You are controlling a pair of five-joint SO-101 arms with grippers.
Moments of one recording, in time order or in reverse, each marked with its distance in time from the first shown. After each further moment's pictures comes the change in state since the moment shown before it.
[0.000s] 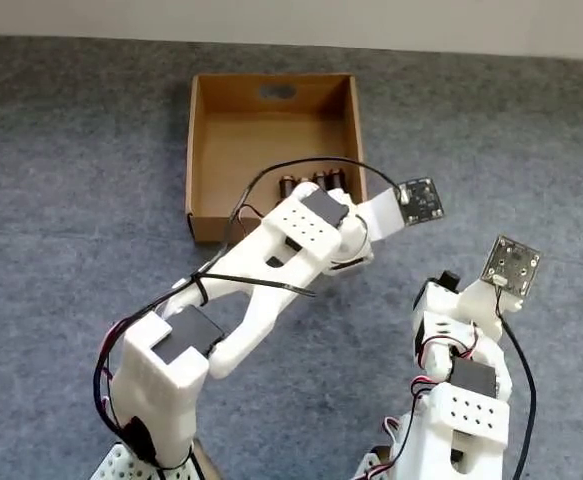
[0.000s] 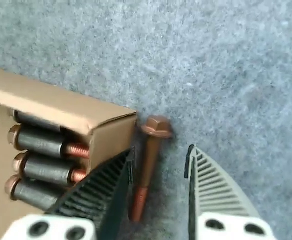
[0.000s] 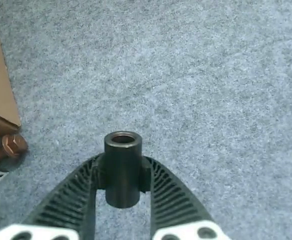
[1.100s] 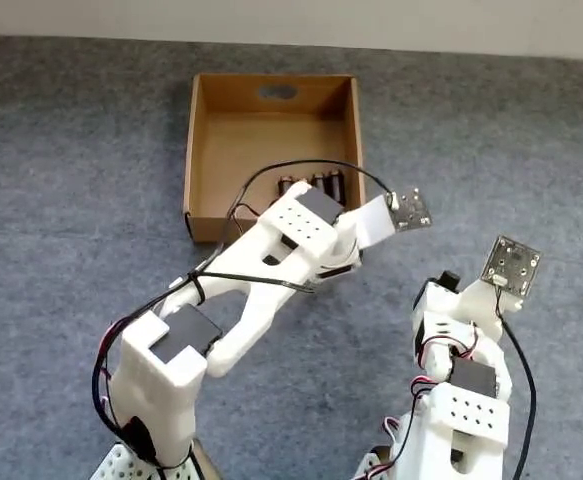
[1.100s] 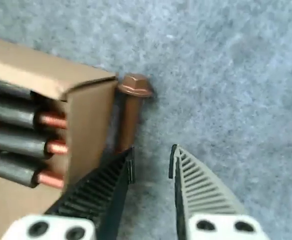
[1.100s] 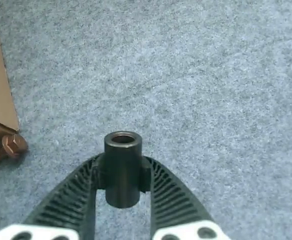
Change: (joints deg) left arm -0.4 -1.7 0.8 9.0 -0.4; right arm 0.0 0.0 0.0 0.0 0.0
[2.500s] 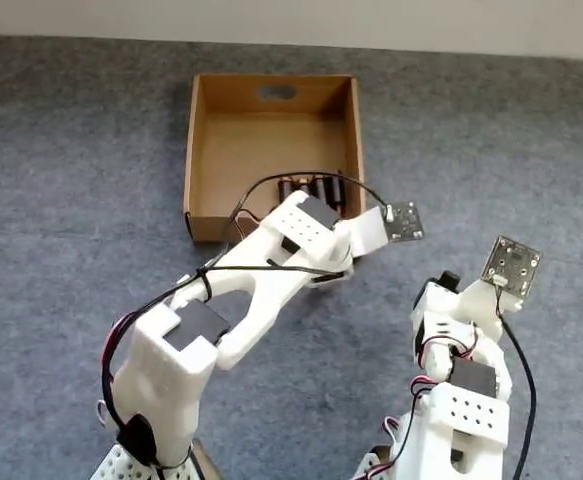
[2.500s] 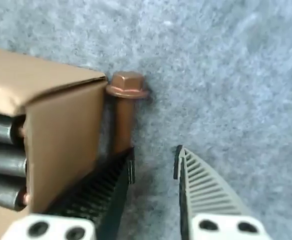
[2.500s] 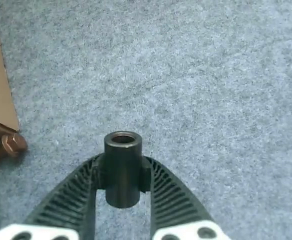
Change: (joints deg) left arm -2.5 8.7 0.4 -5.5 -4.6; right arm 0.0 0.0 0.0 0.0 0.0
